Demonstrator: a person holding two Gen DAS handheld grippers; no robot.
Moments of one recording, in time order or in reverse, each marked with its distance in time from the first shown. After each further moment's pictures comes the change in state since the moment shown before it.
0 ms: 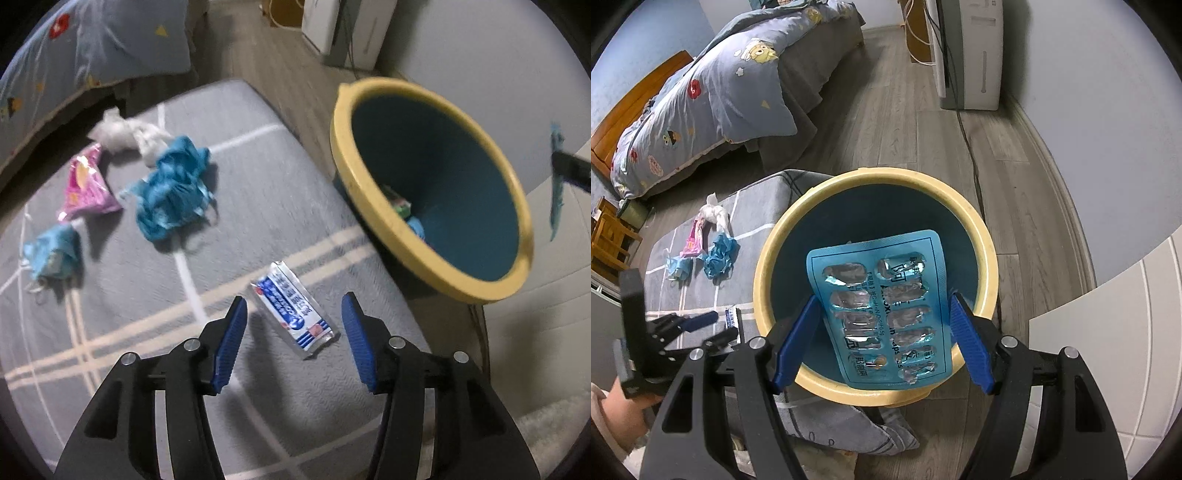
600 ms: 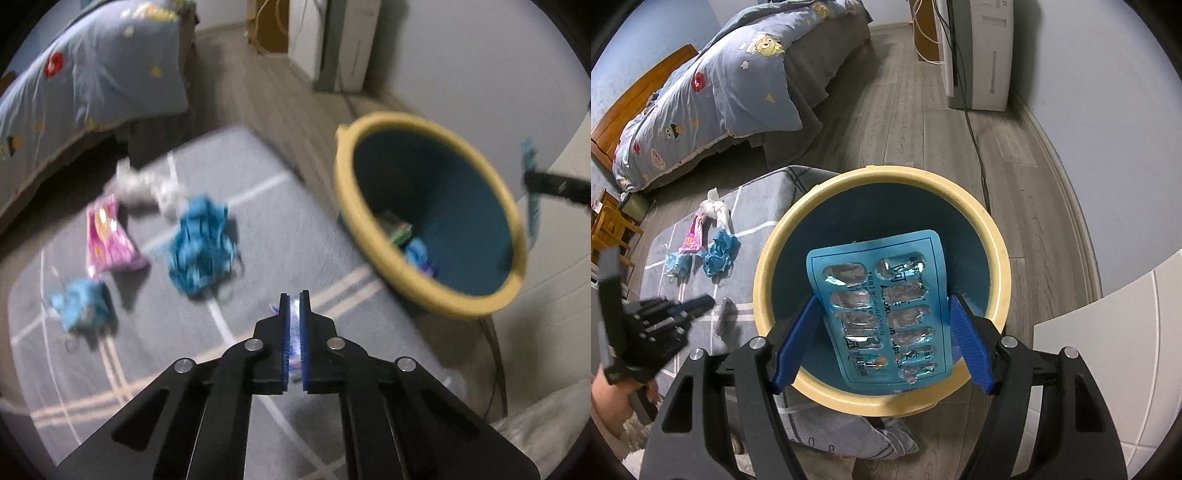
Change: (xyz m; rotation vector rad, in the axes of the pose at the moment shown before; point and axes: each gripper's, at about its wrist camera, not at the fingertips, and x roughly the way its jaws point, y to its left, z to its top) left arm -0.038 0.008 0.026 0.090 -0.126 0.005; right arm 0.009 0.004 0.003 -0.019 0.006 0.009
